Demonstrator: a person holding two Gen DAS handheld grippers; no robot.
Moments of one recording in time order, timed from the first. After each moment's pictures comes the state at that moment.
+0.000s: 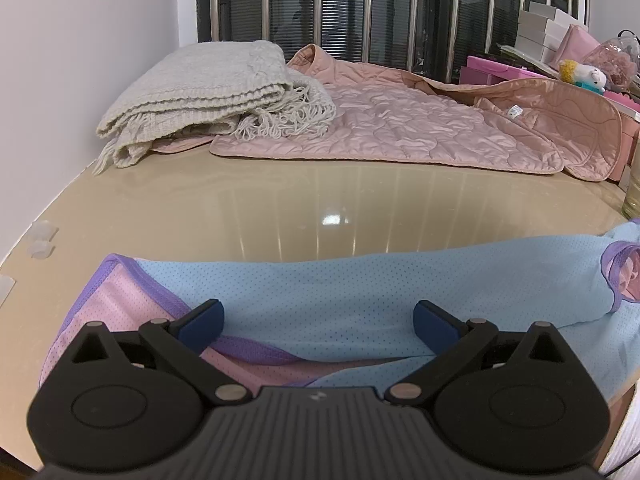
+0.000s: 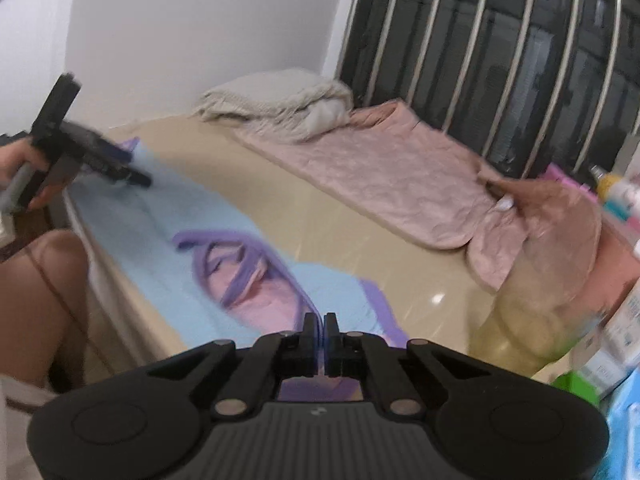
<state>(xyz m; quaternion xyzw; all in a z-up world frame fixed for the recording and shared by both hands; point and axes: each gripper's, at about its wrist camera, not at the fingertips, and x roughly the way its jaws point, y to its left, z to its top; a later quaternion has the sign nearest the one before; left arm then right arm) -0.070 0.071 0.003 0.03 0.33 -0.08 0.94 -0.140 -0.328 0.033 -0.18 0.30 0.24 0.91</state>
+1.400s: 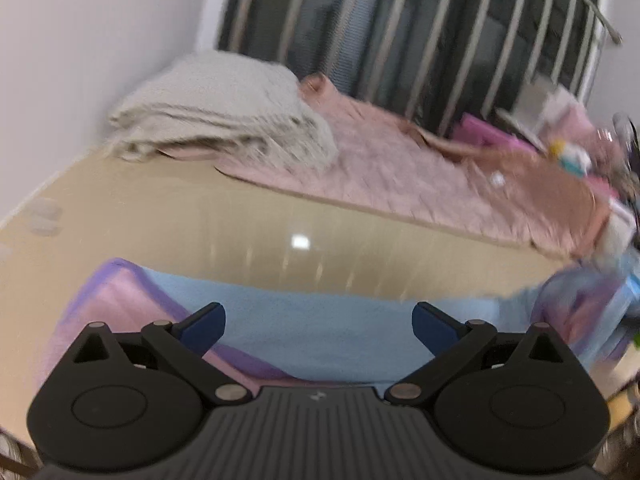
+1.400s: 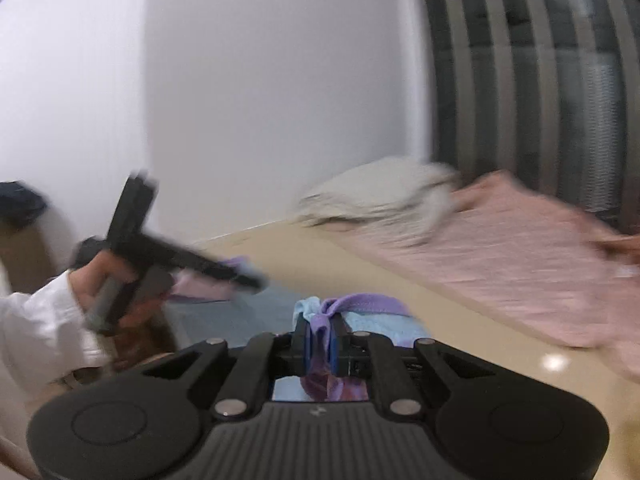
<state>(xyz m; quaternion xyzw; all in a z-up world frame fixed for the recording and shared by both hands) -0.097 0.112 0.041 -0.09 0.29 -0.08 0.95 -0.118 -0.232 0.055 -0.05 0.21 0.42 0.88</state>
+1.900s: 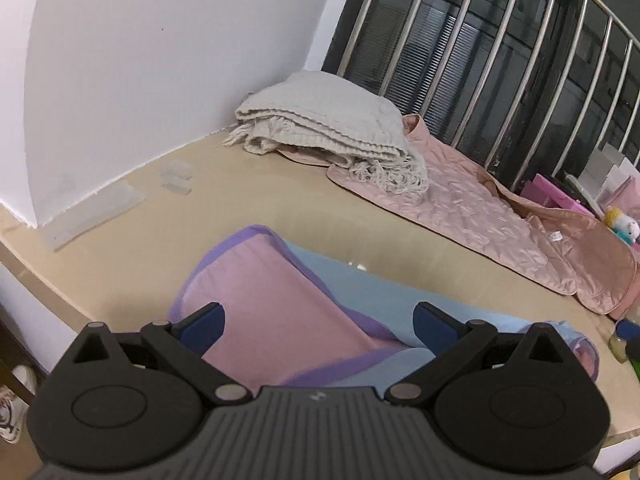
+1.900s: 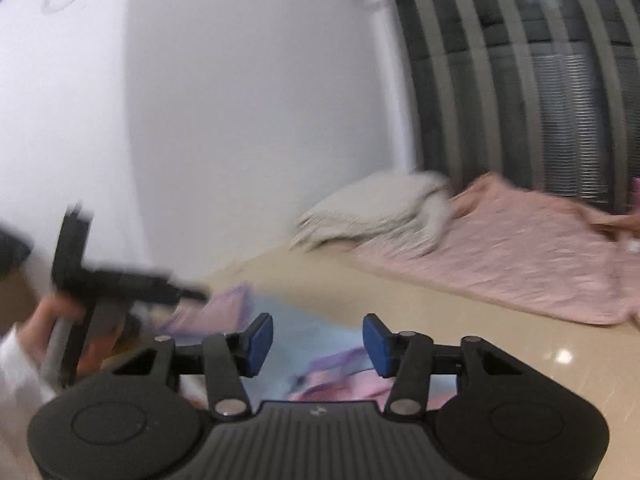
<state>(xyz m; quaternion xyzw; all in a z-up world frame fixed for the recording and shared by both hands) -0.148 0.151 0.032 -0.16 0.28 0.02 0.95 -0.140 -0.230 0.044 0.03 0.17 0.34 0.93</state>
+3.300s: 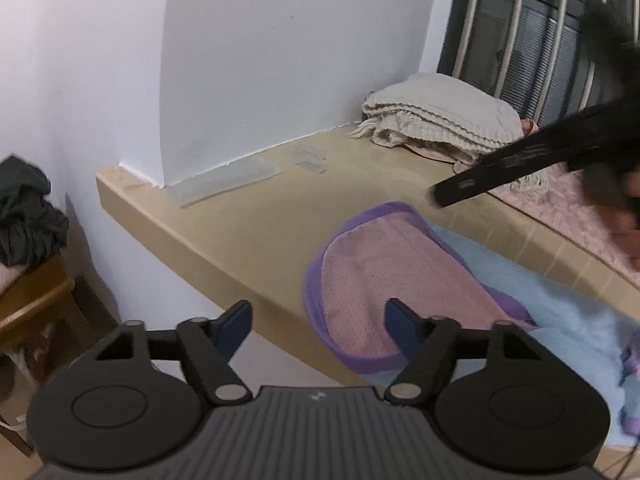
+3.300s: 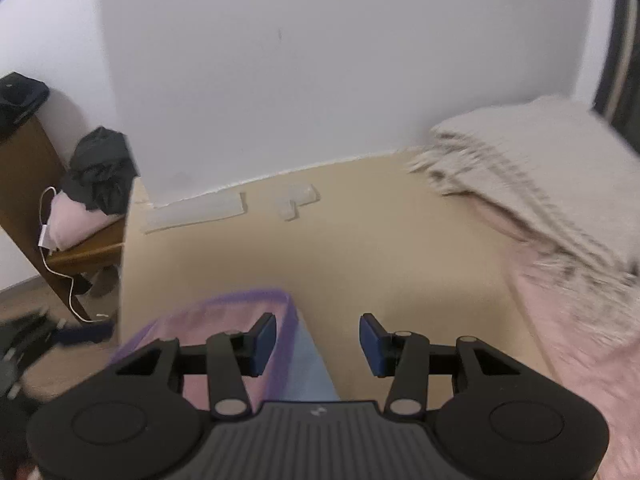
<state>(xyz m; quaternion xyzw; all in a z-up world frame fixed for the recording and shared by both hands) -0.181 0.168 0.002 -0.16 0.28 0.20 0.92 0.019 0.100 0.051 -0.22 0.36 0.48 0.77</state>
